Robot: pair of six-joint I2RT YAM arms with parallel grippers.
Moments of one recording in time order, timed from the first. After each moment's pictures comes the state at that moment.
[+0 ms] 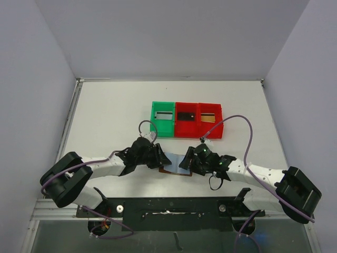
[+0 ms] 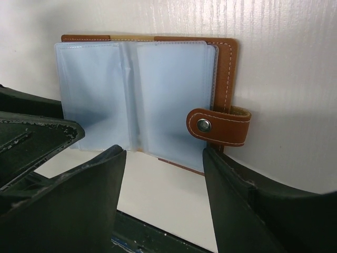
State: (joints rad) left arm -0.78 1.44 0.47 0.30 0.23 -1.03; right arm 0.84 1.19 0.48 -0.18 0.06 1.07
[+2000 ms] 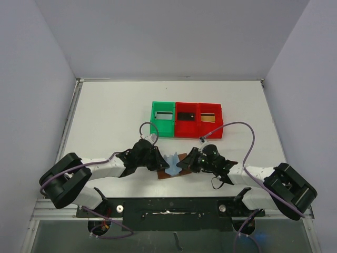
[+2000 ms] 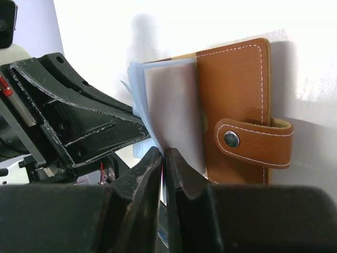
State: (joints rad) left arm -0.82 1.43 0.48 0.25 0.20 -1.03; right arm 0.73 1.25 0.28 0.40 -0.26 1.12
